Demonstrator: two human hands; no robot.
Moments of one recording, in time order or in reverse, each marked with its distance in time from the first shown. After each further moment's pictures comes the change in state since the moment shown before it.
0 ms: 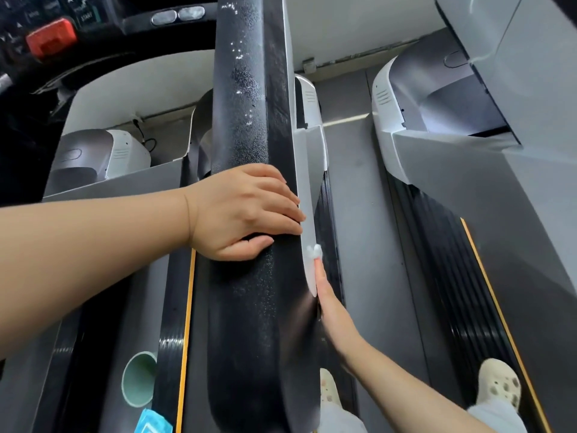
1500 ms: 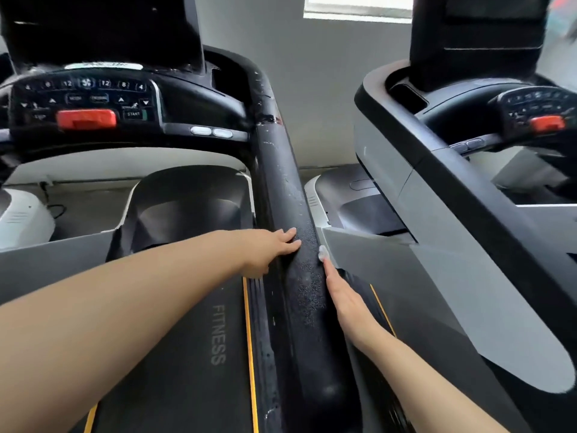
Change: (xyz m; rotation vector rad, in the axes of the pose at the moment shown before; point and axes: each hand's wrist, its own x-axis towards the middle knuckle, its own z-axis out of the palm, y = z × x) left_hand -0.065 -0.012 -0.037 -0.150 -0.310 -0.480; right_hand -0.028 -0.072 0.065 -0.744 0.306 -0.584
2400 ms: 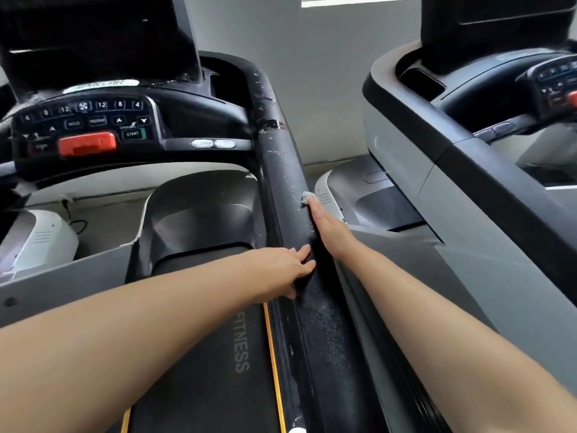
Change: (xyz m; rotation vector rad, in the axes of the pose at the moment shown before) left_hand 0.016 0.003 -0.009 0.142 0.001 0.034; right_hand 0.150 -0.043 -0.016 -0.037 0.033 0.065
